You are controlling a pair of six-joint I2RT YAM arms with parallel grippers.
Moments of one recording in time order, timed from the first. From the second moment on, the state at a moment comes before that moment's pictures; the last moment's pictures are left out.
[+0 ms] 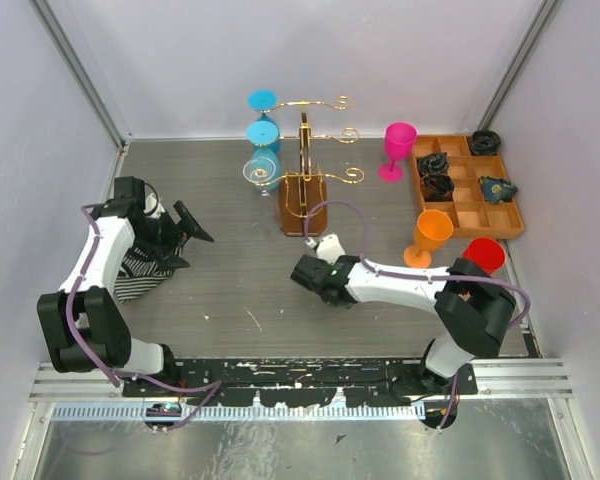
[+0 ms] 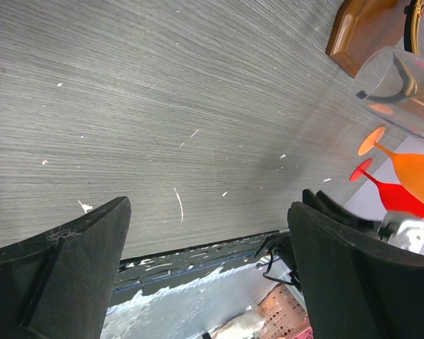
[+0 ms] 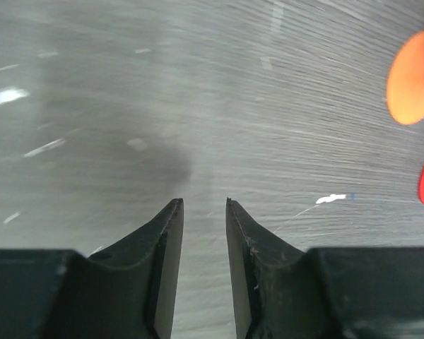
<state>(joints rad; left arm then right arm) 0.10 1.41 1.08 -0.90 0.48 -0.56 0.97 1.58 0.92 -0.73 0.65 0.62</state>
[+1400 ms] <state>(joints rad) 0.08 1.21 1.09 -0.81 0.52 -0.70 0.61 1.79 1.92 -0.63 -0.14 0.54</state>
